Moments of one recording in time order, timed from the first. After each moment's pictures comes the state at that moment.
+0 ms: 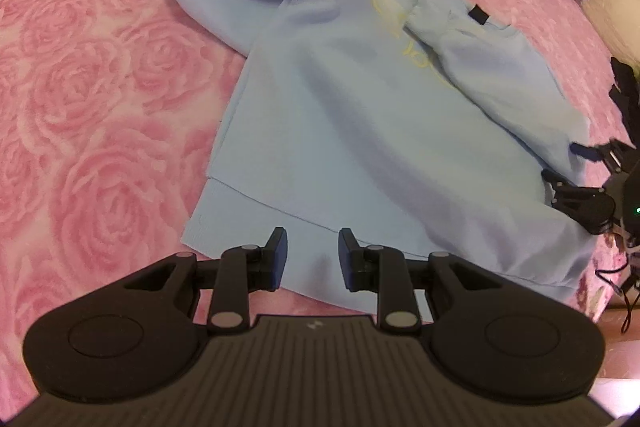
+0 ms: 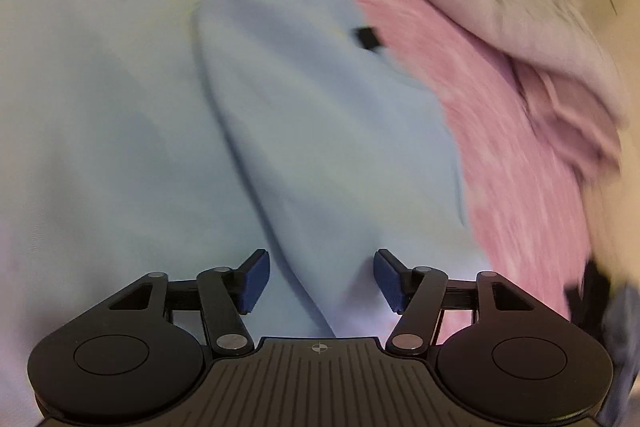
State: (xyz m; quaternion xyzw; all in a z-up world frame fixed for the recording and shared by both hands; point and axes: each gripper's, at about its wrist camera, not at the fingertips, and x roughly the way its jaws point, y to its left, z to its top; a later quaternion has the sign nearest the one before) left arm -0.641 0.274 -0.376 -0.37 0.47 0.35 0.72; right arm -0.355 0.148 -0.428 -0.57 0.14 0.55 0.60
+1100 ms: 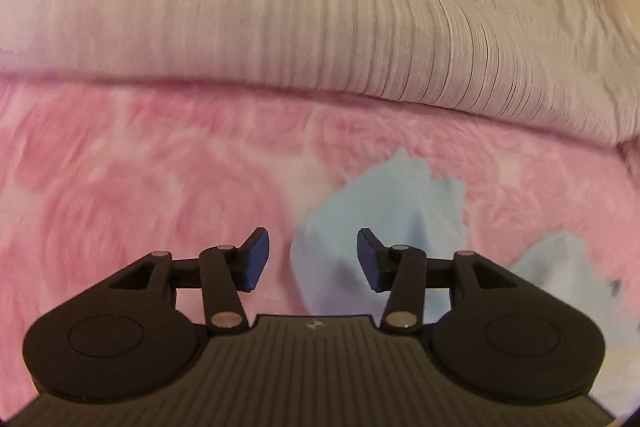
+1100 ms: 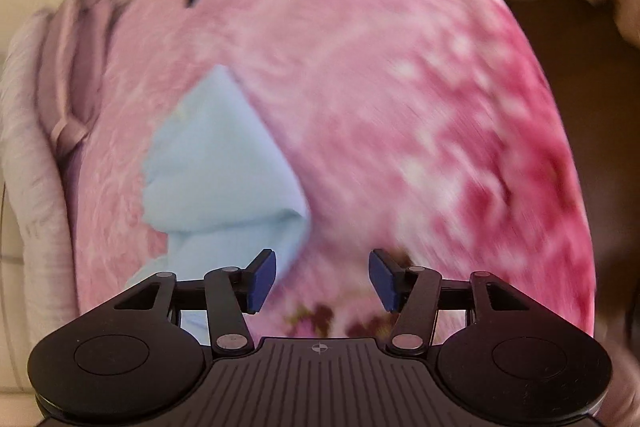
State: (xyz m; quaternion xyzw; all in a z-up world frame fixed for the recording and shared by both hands) left arm -0.622 0.546 -0.374 -0.35 0.35 0.49 0.71; right arm -0.068 -0.052 -0.392 0.22 0.59 0.14 0.76
